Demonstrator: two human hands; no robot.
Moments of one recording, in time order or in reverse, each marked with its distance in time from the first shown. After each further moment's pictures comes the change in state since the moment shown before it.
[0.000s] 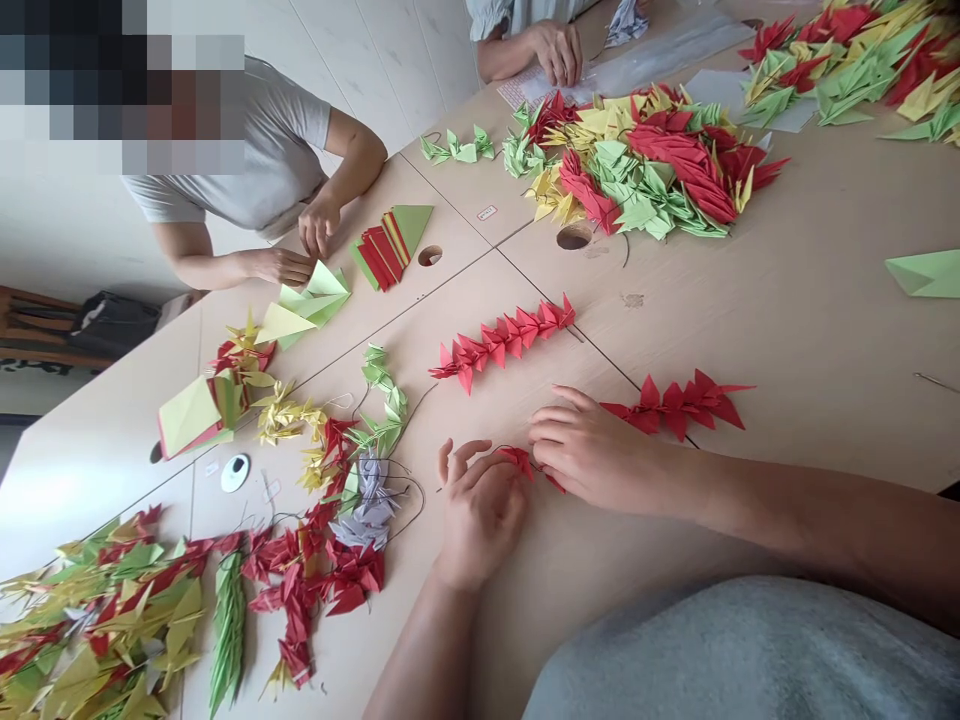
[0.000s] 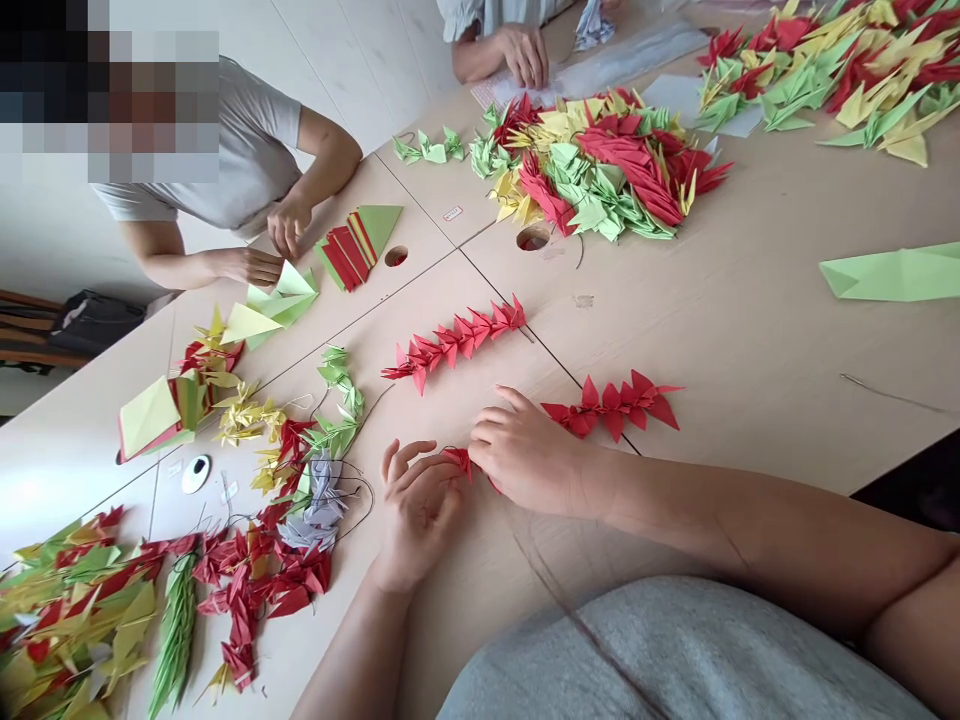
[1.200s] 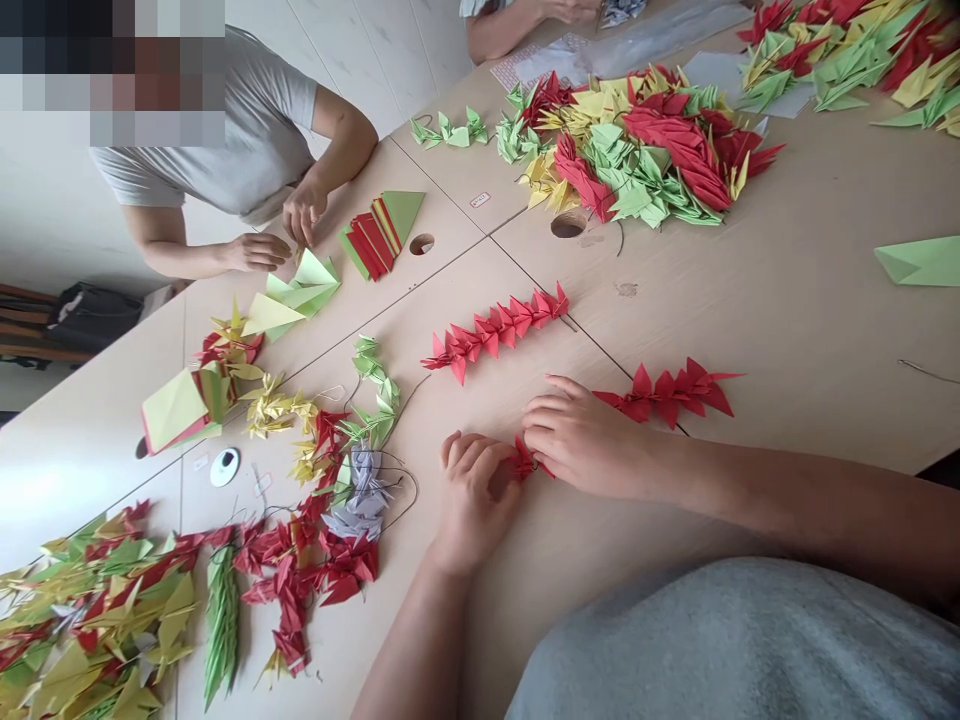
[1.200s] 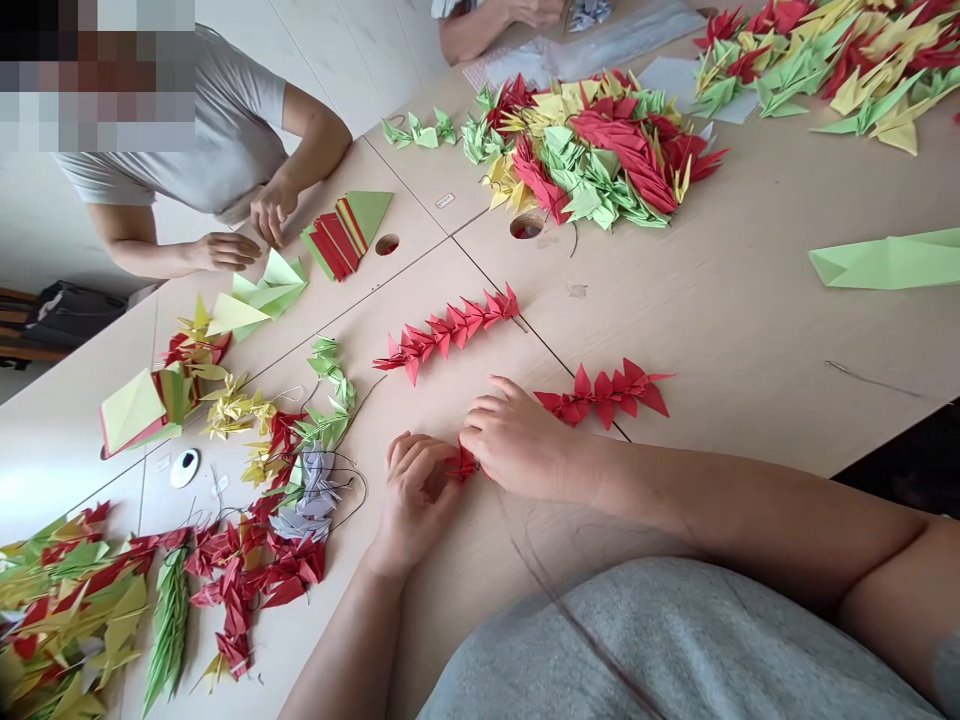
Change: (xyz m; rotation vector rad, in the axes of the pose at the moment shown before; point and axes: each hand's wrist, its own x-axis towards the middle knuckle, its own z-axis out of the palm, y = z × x) left_hand 0.003 -0.003 0.004 -0.052 -0.089 -0.038; right_hand 0.001 0.000 0.001 -0.013 0.023 0.009
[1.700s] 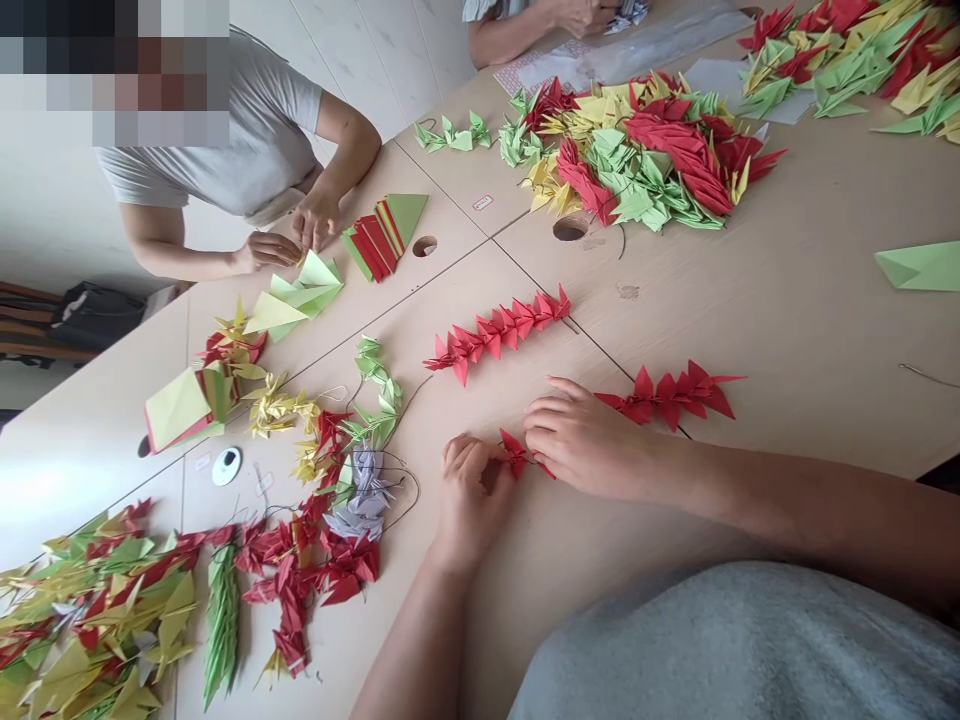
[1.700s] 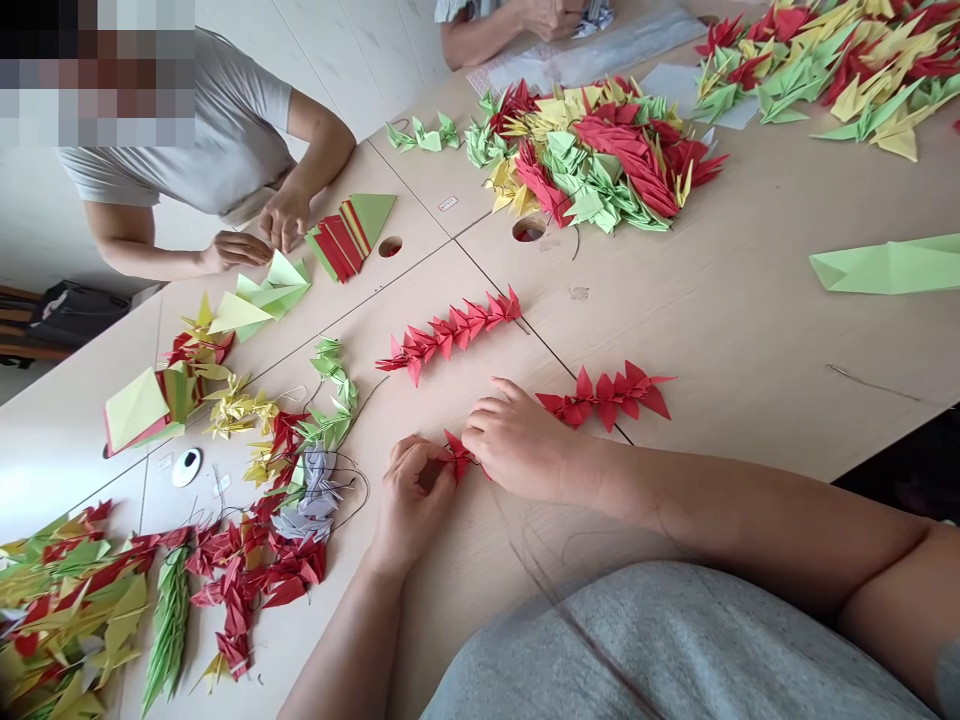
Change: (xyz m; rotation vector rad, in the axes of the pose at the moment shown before) left_hand -0.001 -0.006 0.004 -0.033 0.101 -0.075; right_hand 0.000 0.000 0.000 -0.013 0.013 0.004
